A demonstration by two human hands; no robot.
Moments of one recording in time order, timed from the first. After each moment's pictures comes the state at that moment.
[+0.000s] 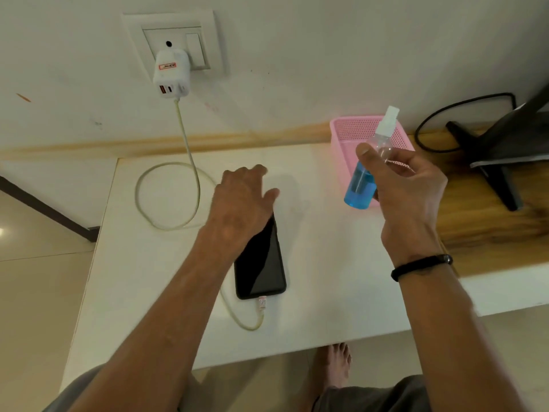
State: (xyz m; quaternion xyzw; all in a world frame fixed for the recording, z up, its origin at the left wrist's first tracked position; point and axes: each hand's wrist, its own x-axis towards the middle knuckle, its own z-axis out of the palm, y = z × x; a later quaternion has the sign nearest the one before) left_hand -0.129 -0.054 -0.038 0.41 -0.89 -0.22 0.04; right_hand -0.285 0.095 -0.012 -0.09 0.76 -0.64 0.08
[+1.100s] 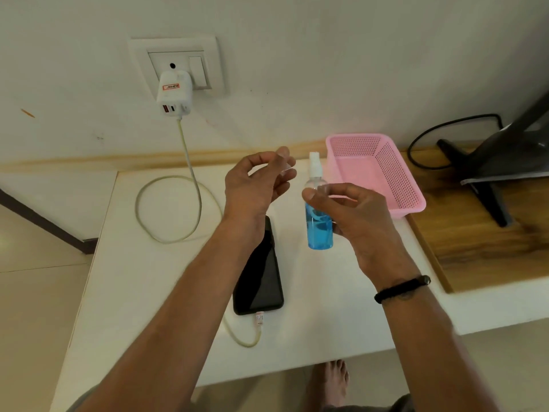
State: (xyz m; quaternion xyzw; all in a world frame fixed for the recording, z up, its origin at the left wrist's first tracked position) left_hand -0.159 -0.043 -0.011 0.38 -0.43 -0.75 0.32; right_hand -0.266 0.085 -0.028 -0.25 0.75 -0.56 0.26
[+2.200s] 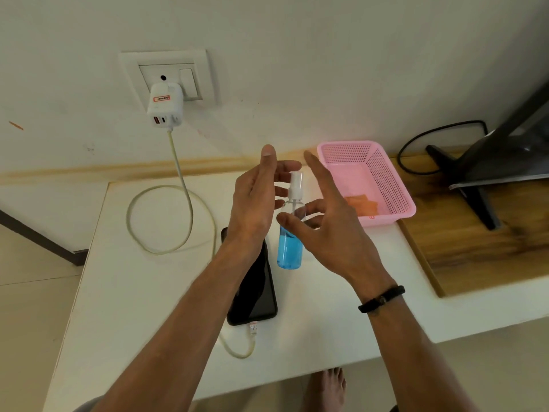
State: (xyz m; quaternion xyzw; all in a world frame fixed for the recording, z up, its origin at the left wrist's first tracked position) left_hand -0.166 -0.032 -0.007 0.36 -0.59 -0.66 0.30; right_hand -0.249 0.078 -0.029 -0.42 0.78 -0.44 0.16
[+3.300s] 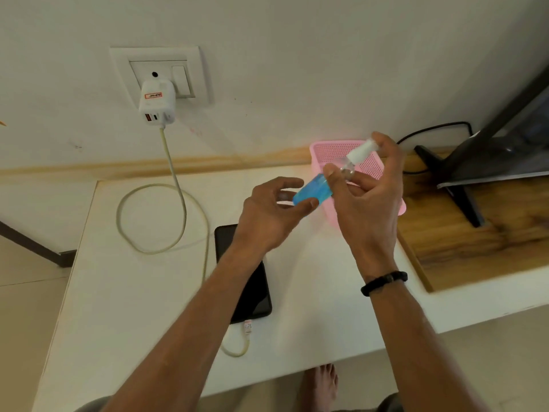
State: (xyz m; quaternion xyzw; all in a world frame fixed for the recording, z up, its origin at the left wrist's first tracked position) left_hand -0.165 -0.019 -0.018 0.34 -0.72 -0.58 0.18; right_hand -0.269 0.082 -0.005 -0.25 0.74 -0.62 -0.02
